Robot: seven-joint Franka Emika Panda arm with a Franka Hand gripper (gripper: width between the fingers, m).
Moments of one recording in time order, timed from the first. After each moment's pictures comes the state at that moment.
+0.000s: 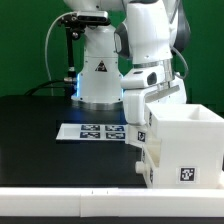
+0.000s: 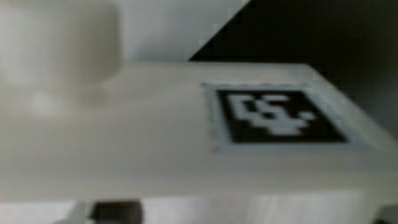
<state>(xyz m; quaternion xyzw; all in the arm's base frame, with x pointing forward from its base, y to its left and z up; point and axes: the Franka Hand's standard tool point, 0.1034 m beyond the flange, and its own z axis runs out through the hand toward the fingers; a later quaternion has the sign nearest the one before) 0.363 0.121 0.008 -0.92 -0.38 -0.08 0.07</state>
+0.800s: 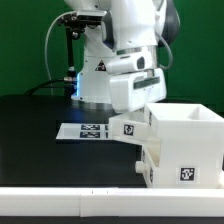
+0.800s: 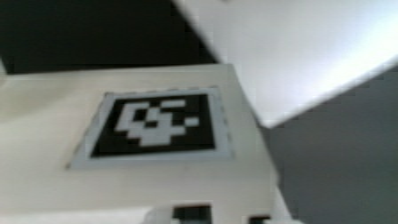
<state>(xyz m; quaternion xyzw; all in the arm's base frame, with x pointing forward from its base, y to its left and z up) 0.397 0.061 0.038 -0.86 -0.49 -0.11 0.03</state>
